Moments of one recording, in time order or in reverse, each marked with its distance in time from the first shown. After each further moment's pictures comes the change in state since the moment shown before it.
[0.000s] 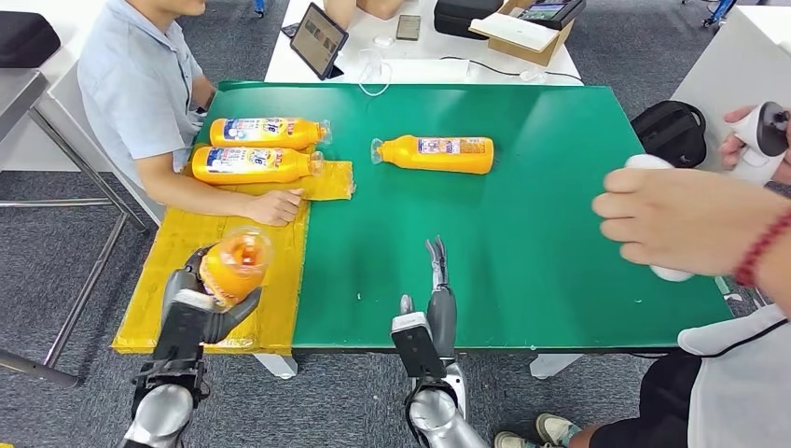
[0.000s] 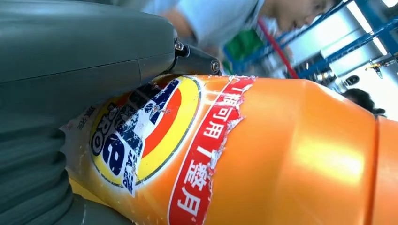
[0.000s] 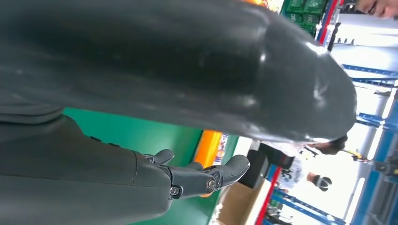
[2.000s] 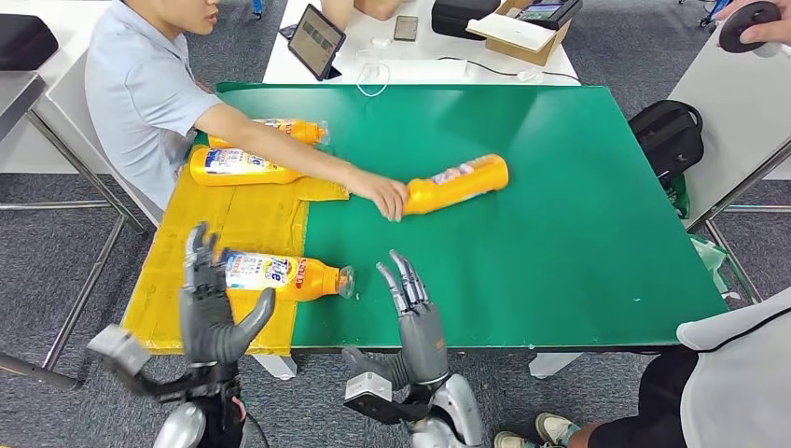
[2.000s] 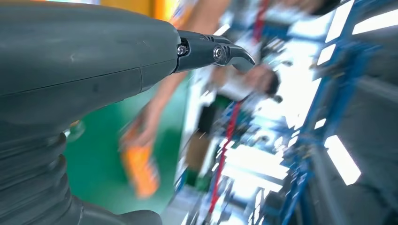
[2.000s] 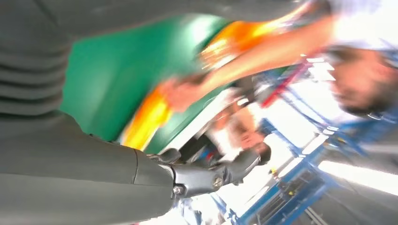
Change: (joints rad) left arm 0.156 -0.200 -0.037 -0.219 0.633 -0.221 -0.282; right arm 0.079 -0.080 -0.011 -0.106 0.561 -0.001 0.122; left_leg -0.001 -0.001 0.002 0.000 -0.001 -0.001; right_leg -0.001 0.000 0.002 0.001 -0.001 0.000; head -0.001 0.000
